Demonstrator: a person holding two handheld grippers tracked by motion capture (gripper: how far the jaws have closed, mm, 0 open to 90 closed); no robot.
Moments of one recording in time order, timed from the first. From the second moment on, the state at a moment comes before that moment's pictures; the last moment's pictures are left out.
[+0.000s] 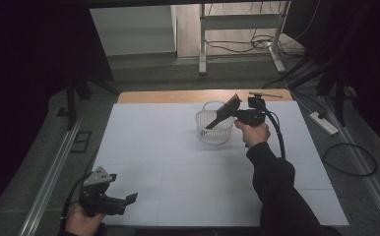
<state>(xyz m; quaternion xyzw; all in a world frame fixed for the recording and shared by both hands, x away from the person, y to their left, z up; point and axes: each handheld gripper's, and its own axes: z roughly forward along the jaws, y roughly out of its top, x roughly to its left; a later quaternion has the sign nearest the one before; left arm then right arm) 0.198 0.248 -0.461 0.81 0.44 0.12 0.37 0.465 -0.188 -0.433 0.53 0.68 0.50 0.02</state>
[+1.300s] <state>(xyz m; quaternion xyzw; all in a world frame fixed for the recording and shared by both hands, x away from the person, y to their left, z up) 0.199 0.247 -0.461 0.81 0.44 0.11 0.36 0.467 -0.193 -0.442 0.54 0.71 0.44 0.11</state>
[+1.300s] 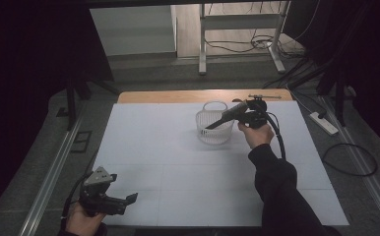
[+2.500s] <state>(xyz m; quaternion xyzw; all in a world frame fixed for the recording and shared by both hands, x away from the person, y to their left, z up) 0.199 0.247 -0.461 0.81 0.44 0.11 0.36 0.465 -0.192 -0.448 0.53 0.73 0.41 0.15</state>
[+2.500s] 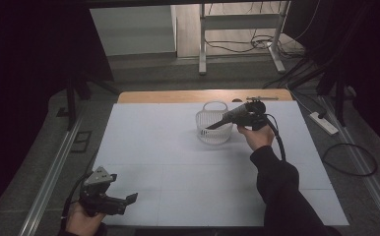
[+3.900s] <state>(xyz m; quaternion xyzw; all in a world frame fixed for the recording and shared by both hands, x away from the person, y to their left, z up) 0.198 0.248 -0.461 0.81 0.44 0.11 0.37 0.442 -0.199 -0.447 0.44 0.79 0.39 0.16</state>
